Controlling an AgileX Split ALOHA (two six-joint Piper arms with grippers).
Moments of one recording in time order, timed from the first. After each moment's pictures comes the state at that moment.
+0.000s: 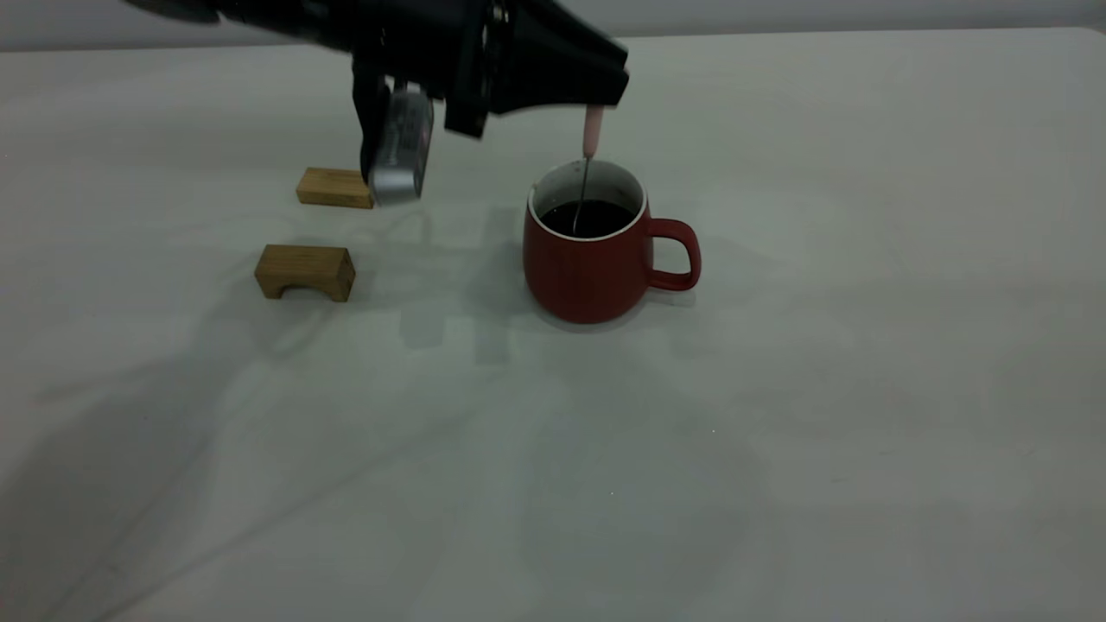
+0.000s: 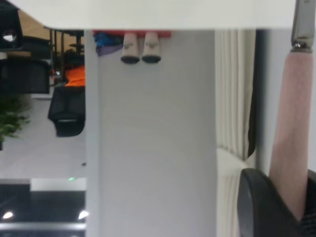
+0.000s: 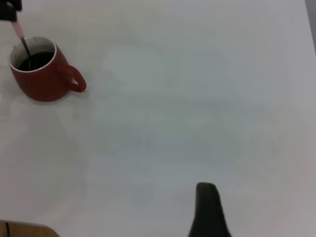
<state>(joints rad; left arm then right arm) -0.27 2.37 -1.39 -1.56 0.95 -0.71 0.03 0.02 -0.47 0.06 1.13 -0.09</state>
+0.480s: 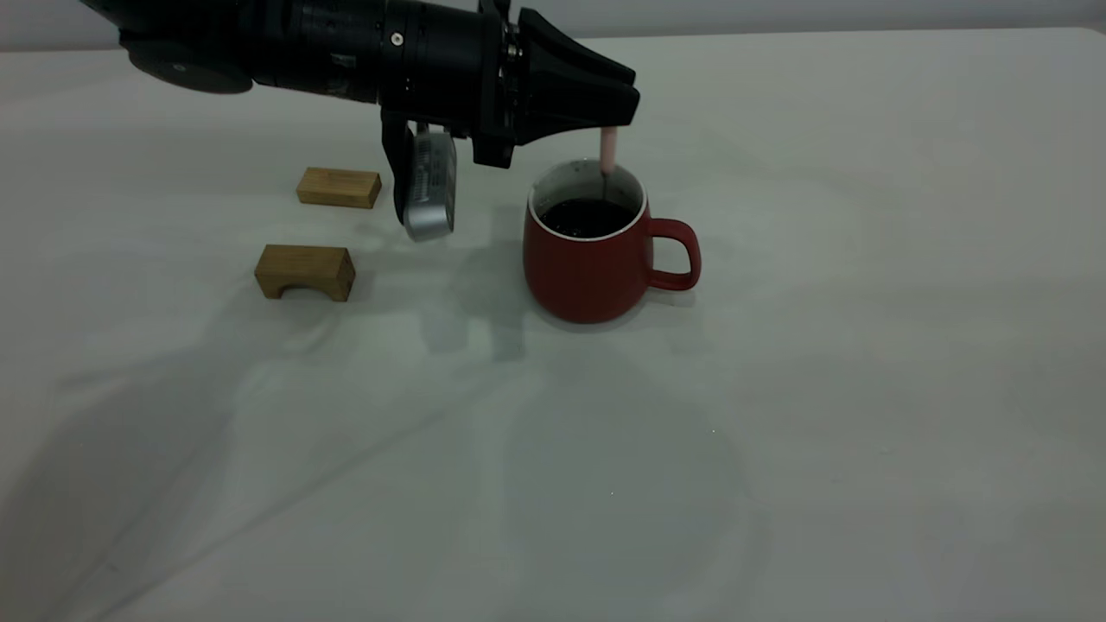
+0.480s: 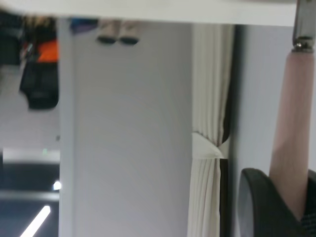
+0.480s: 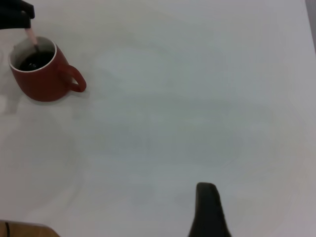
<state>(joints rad) -0.27 2.46 -1.40 -1.69 1.02 -0.67 0.03 0.02 -0.47 0.06 1.13 -0.09</state>
